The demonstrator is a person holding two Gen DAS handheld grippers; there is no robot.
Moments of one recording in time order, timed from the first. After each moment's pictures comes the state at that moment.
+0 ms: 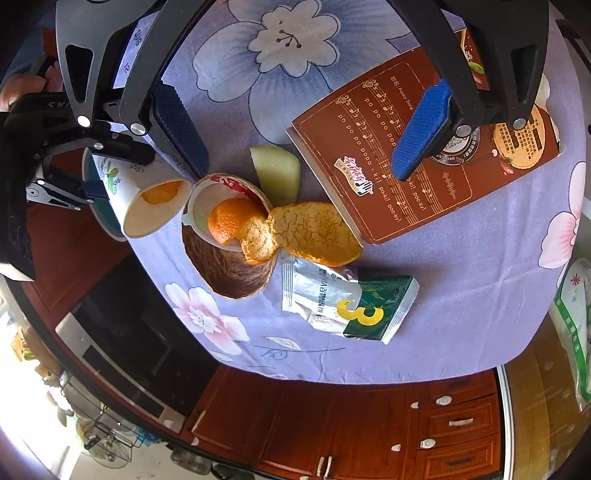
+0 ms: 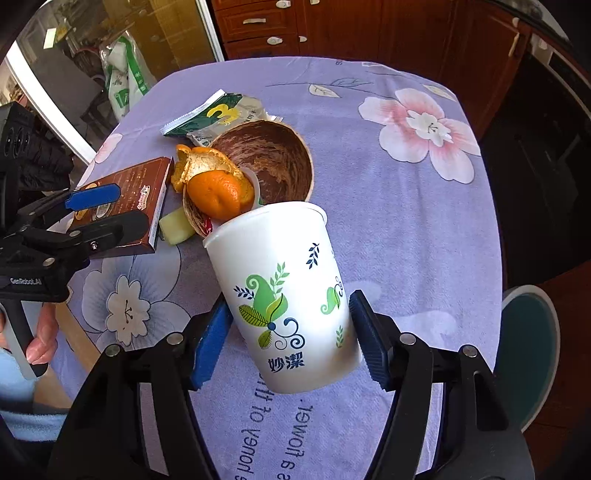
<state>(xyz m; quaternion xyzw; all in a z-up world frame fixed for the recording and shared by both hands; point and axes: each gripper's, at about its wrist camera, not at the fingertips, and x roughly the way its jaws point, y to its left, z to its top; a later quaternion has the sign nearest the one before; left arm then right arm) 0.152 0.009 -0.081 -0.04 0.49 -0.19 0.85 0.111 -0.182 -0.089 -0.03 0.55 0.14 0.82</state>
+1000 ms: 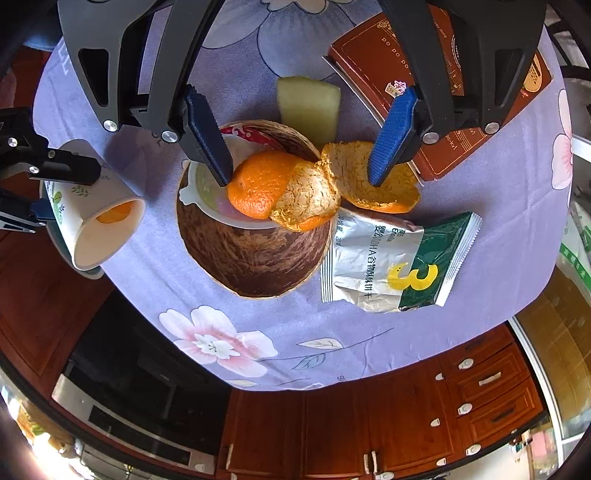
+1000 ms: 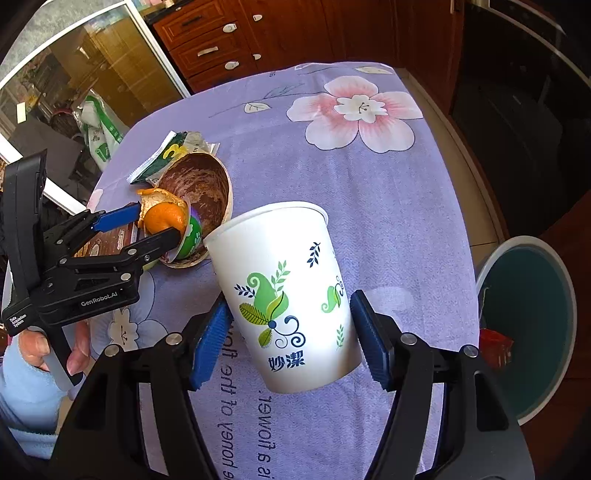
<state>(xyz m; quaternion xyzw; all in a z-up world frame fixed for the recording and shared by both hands) 0.180 -0.059 -0.099 0.09 0.49 -0.18 0.85 0.113 -0.236 -0.095 0.07 0.54 0.10 0.83</state>
